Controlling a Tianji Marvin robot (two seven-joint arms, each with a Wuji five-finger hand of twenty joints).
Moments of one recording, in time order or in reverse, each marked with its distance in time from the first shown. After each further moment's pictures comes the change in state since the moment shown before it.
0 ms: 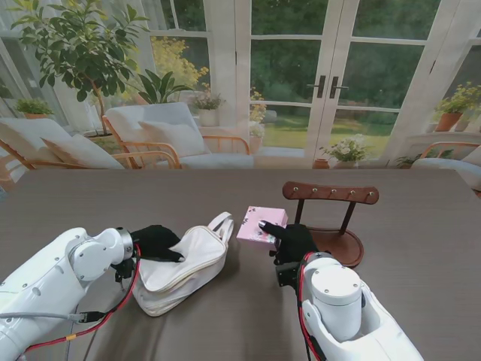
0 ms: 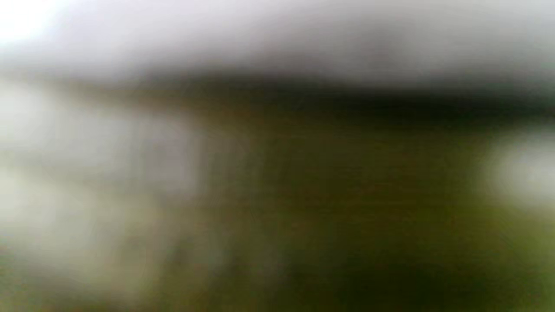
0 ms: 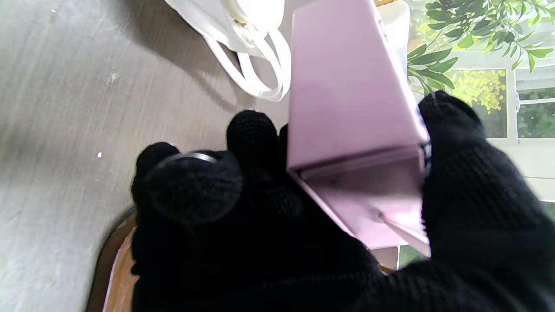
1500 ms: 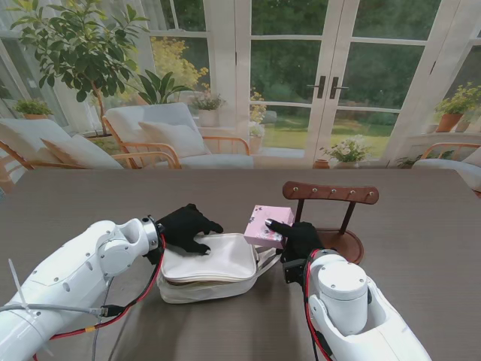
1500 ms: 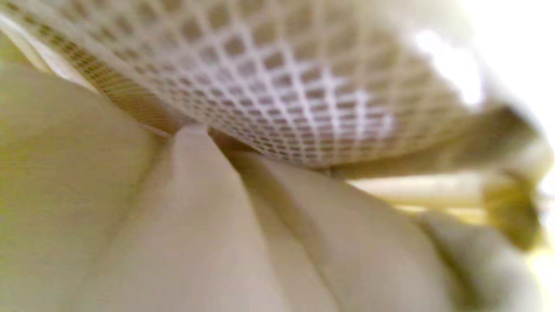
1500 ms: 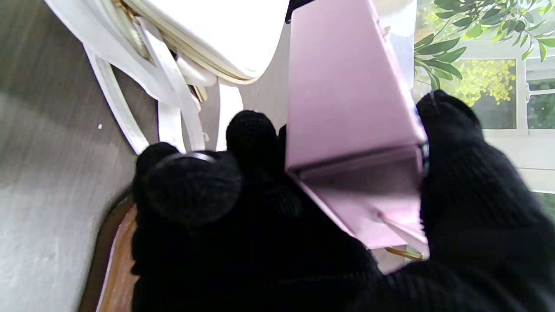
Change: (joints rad) left arm -0.057 -0.065 0.081 -0.019 0.184 -0.118 0.287; right arm 0.016 0.010 0.028 0.030 -0.002 0.000 0.030; left_hand -0.317 -0.248 0.410 0.089 -0.152 -0.202 -0.768 -0.529 -0.108 -0.137 -0.184 -0.607 -0.058 -0.019 -0.191 -0.105 -0.050 -0.049 -0.142 -0.023; right_hand 0.007 0.000 -0.001 -0.008 0.000 0.005 -0.003 0.000 0.000 0.004 0.000 0.000 0.000 0.006 -0.002 0.000 0.000 0.000 0.000 0.000
